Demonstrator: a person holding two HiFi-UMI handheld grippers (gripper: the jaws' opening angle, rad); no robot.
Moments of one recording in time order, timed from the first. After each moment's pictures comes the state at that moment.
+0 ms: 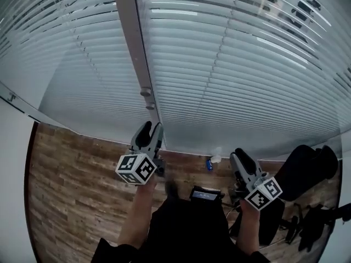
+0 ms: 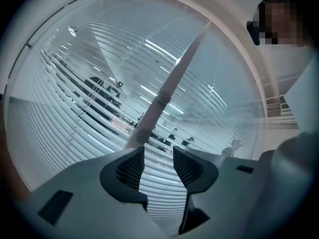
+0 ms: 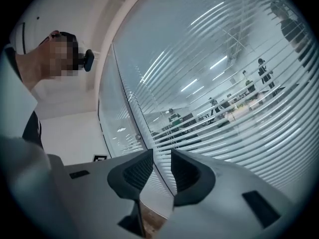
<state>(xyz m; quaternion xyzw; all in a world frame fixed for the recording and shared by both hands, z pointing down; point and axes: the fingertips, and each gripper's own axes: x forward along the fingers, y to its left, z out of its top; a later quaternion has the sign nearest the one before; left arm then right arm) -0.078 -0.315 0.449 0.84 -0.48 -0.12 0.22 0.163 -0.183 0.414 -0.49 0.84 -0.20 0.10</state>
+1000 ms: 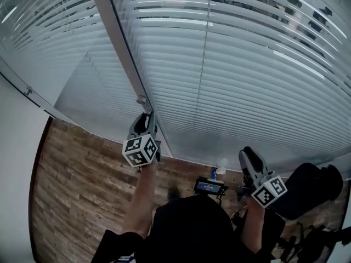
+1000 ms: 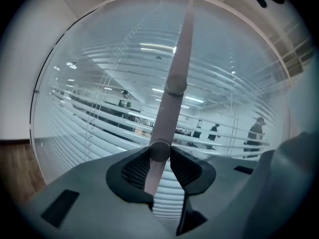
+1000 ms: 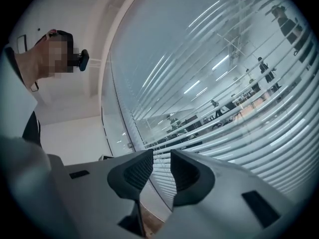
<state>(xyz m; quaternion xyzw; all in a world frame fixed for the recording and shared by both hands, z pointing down) -0.087 -0.384 0.459 0.77 -0.62 -0.02 0.15 0.236 -0.228 0.415 -0.46 0.86 -0.20 0.13</state>
